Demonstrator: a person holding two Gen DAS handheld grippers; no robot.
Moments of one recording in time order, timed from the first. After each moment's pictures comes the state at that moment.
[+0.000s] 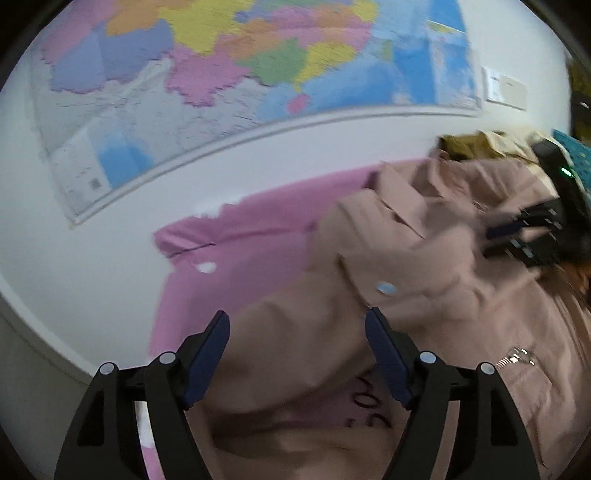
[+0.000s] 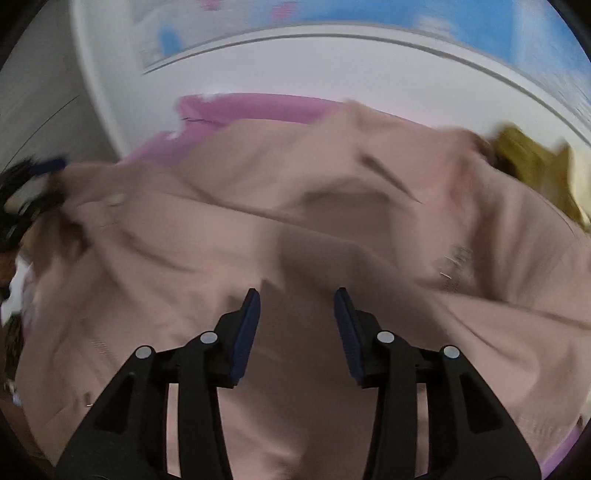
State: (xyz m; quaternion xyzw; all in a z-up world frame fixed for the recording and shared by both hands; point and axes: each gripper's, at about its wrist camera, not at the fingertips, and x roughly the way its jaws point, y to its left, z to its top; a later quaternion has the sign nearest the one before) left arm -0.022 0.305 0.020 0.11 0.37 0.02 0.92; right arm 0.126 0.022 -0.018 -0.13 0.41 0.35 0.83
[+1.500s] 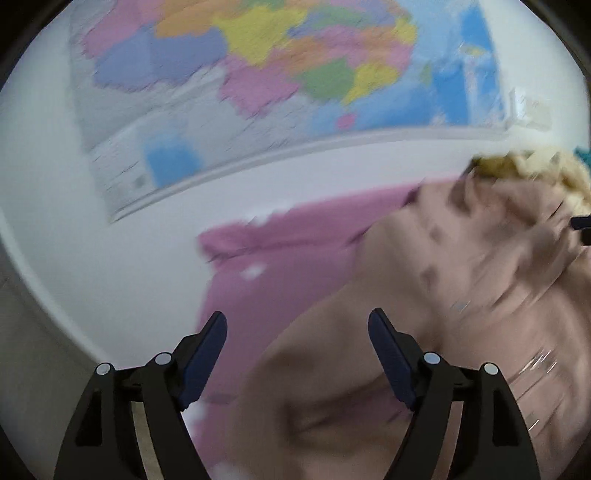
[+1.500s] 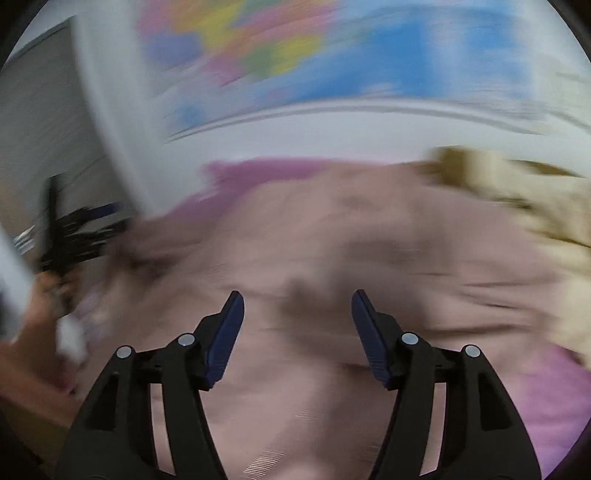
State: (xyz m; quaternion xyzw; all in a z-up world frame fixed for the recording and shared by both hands) left arm -0.039 0.349 0.026 0.11 0.35 0.10 0.92; right arm 0.047 -0.047 0.035 -0.03 0.36 0.43 0.83
